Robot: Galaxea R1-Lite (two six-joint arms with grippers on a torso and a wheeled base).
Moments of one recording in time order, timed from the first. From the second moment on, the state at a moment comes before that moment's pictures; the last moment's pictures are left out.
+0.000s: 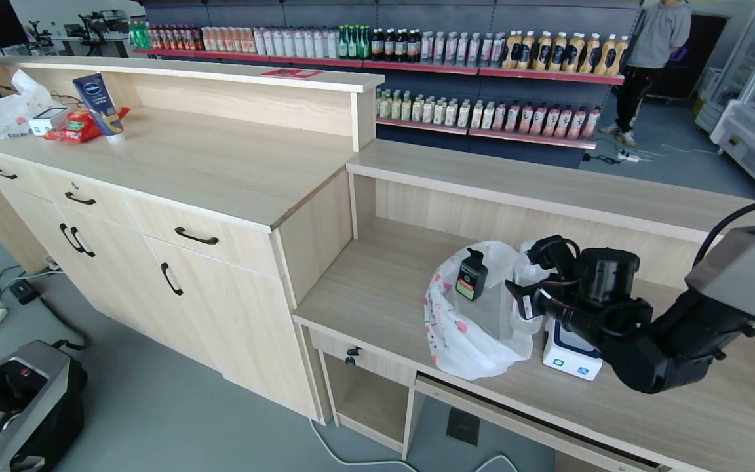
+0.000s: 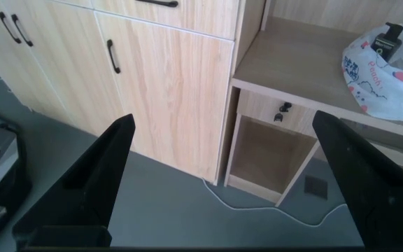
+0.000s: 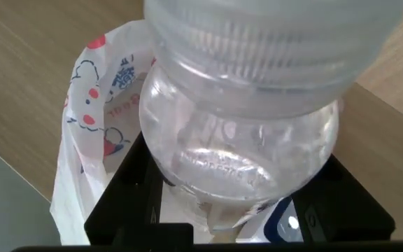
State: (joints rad) left arm 0.00 0.00 0.00 0.00 -0.02 -0.01; right arm 0.22 2.19 -0.81 -1.17 -0.07 -0.26
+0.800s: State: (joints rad) left arm 0.00 0.00 0.00 0.00 -0.02 -0.01; right arm 0.23 2.56 -1.08 -1.40 0.16 -0.26
